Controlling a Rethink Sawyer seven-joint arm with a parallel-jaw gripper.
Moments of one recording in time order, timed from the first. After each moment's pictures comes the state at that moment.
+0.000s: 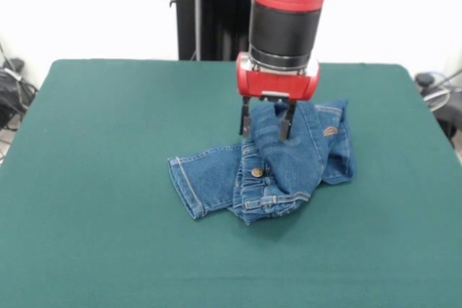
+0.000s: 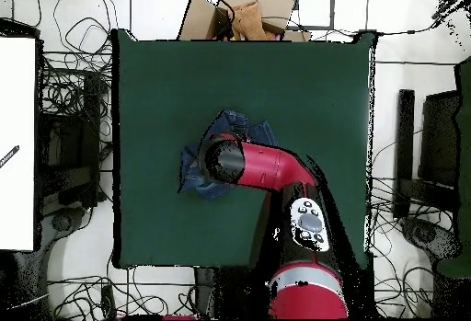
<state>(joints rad) -0.19 -0.59 -0.02 1.70 0.00 0.34 1.57</state>
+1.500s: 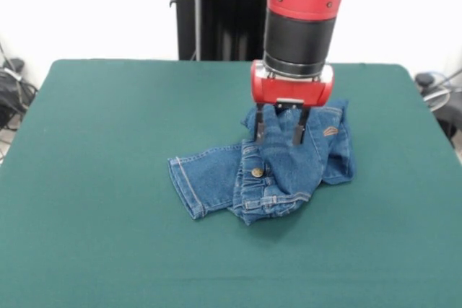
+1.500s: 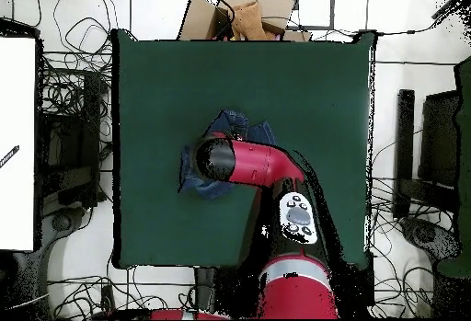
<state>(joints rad) -0.16 -0.58 -0.01 1.68 0.00 0.34 1.57</state>
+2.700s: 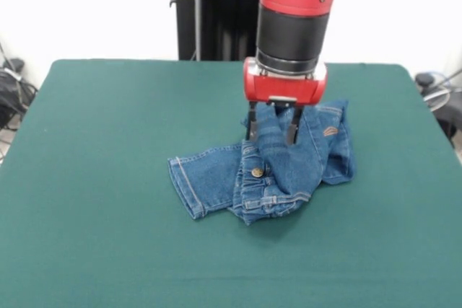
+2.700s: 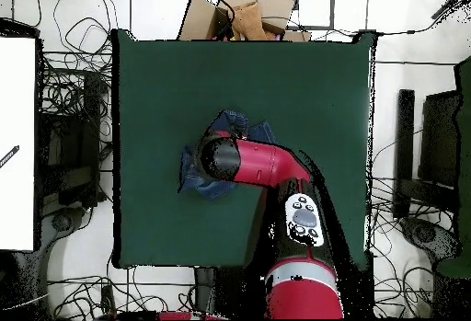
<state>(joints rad) -0.18 -0.58 -0.01 1.68 -0.01 0.34 1.57</state>
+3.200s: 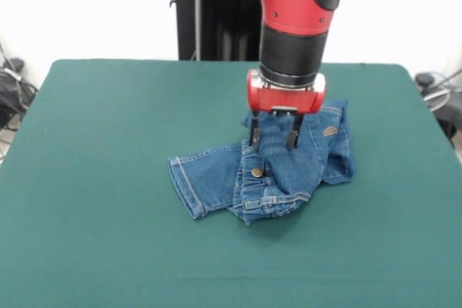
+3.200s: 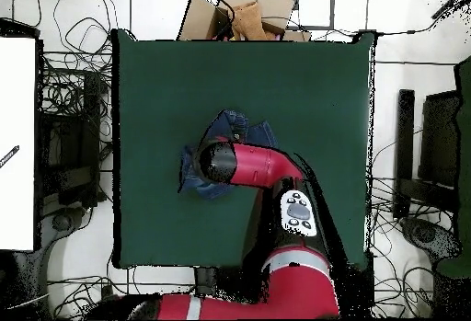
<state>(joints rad) -0.17 -0.54 -0.01 1.68 -0.03 0.34 1.57</state>
